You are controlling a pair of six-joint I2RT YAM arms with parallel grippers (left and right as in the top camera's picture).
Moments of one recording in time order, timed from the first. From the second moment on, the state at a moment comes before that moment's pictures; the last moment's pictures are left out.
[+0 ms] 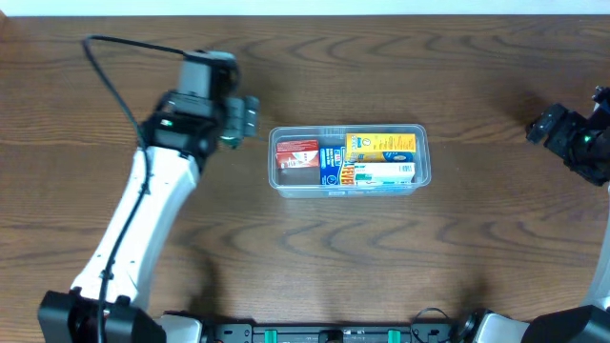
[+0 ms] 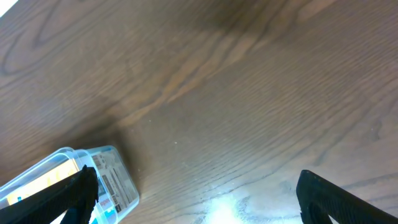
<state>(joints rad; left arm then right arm) -0.17 1.51 1.29 -0.65 -0.14 -0.03 -0.46 1.45 1.38 -1.02 -0.21 0.20</state>
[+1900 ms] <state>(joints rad) -0.10 2.01 1.29 -0.39 -0.01 0.32 -0.46 1.45 1.38 -1.02 -0.21 0.20</state>
